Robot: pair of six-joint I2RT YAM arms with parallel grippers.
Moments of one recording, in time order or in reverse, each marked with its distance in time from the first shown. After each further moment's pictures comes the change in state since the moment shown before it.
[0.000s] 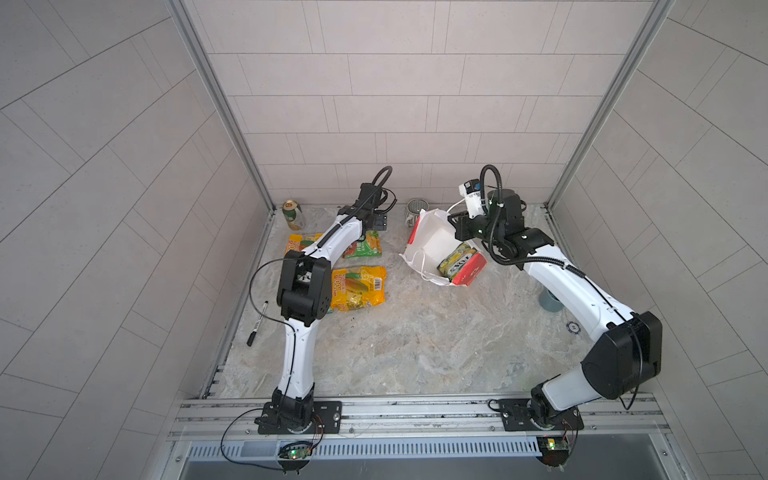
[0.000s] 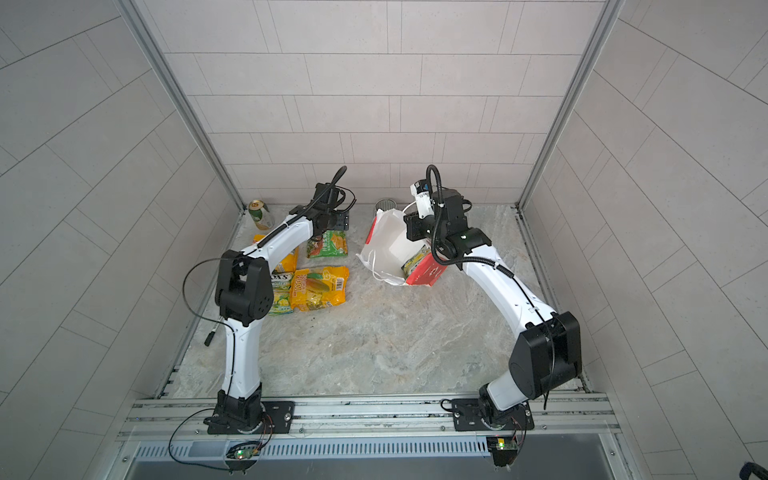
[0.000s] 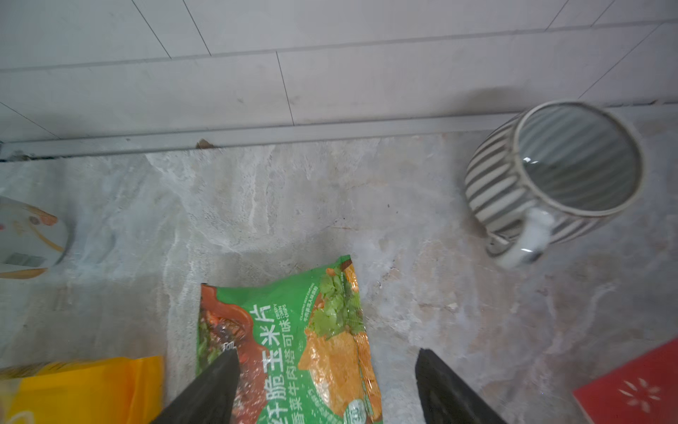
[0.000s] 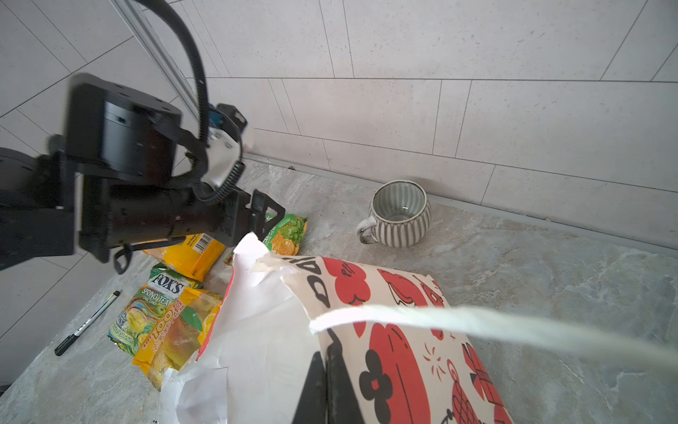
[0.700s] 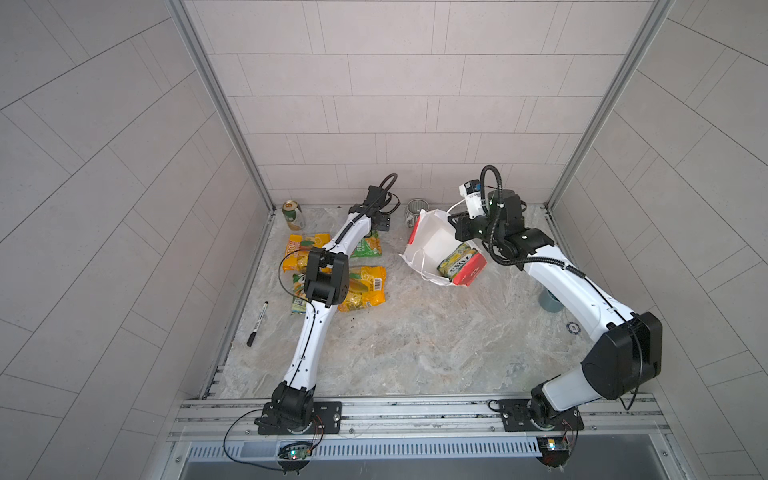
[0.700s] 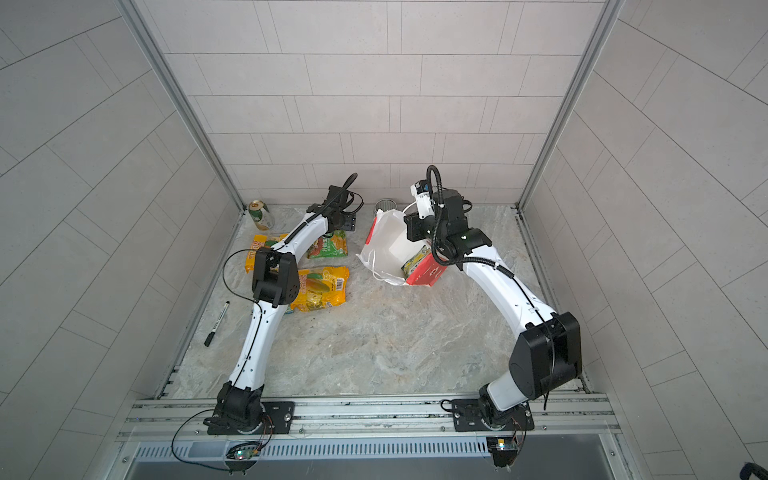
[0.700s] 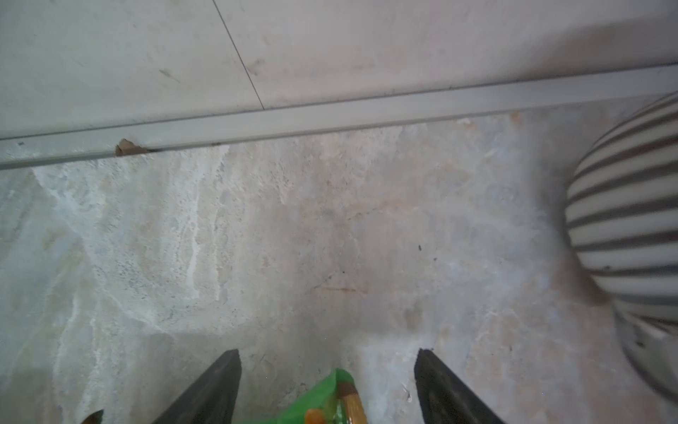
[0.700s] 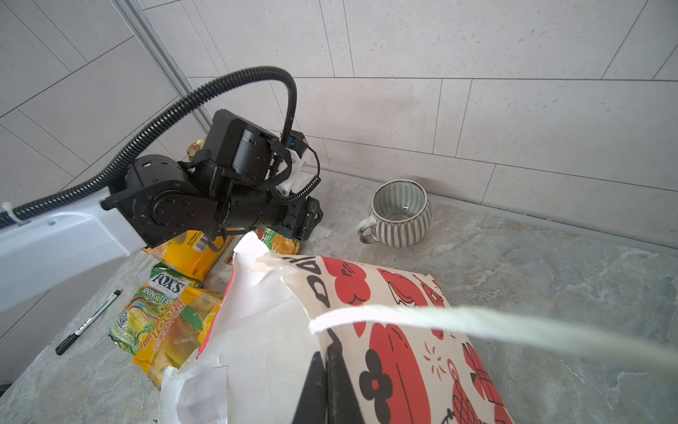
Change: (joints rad) left arm 0.028 0.399 0.475 -0.140 0.013 0.041; right arm -0.002 0.000 -0.001 0.000 -0.004 0.000
